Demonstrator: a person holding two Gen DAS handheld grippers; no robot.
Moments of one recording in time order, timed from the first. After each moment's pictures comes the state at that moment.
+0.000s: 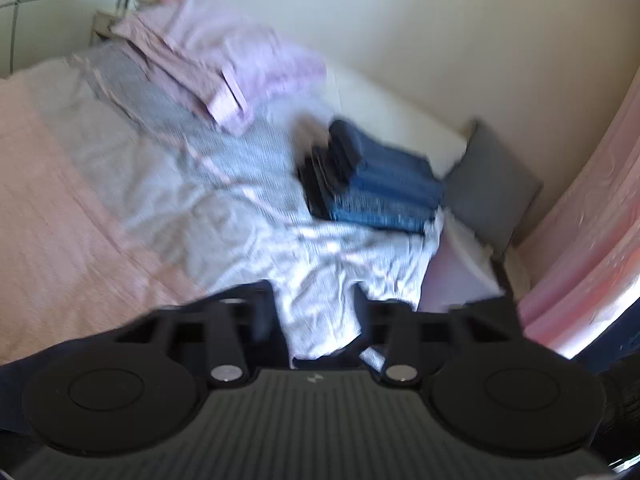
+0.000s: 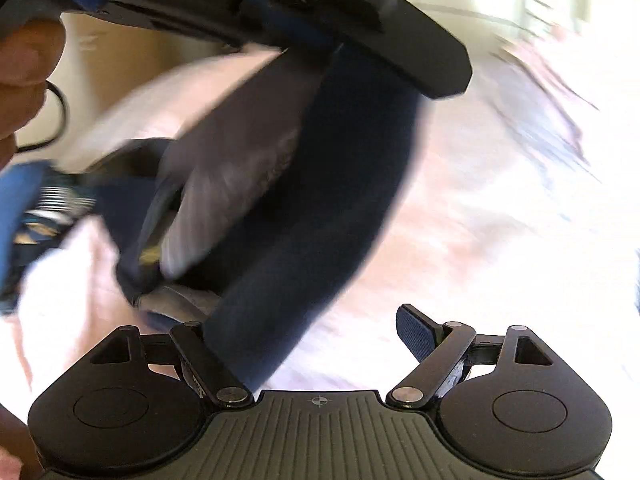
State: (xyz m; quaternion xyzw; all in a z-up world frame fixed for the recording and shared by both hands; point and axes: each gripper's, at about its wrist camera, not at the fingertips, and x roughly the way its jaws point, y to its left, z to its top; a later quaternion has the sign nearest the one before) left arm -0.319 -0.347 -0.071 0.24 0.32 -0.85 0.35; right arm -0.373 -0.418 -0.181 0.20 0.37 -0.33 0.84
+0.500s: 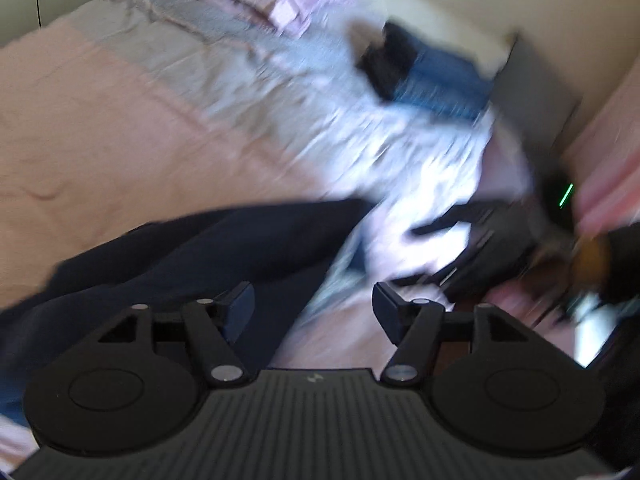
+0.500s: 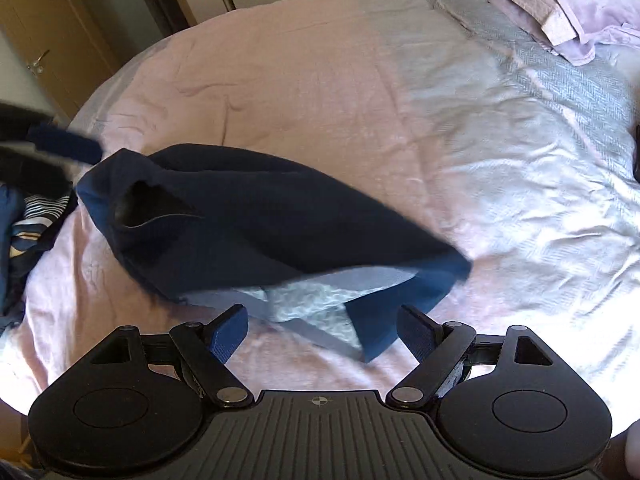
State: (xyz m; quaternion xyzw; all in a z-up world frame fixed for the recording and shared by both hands) left arm -0.184 -0.284 -0.119 0.38 0.30 -0.80 0.36; right arm -0.402 -0.404 -0.223 0.31 0.39 -0.33 0.80
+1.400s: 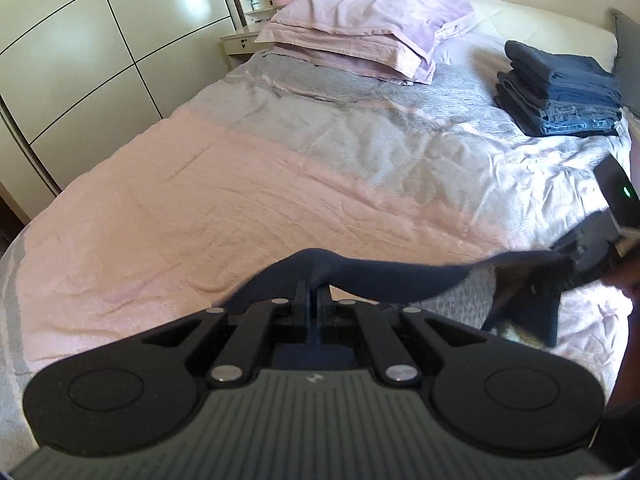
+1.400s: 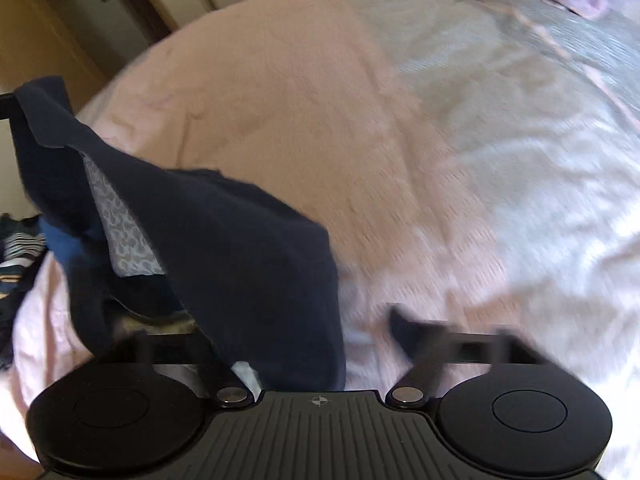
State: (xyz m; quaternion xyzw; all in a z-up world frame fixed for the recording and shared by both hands) left arm -0.168 -0.321 -0.104 0.40 0.13 -0.73 0.55; right arm -0.402 -0.512 -0.299 0.35 0.37 -0.29 0.81
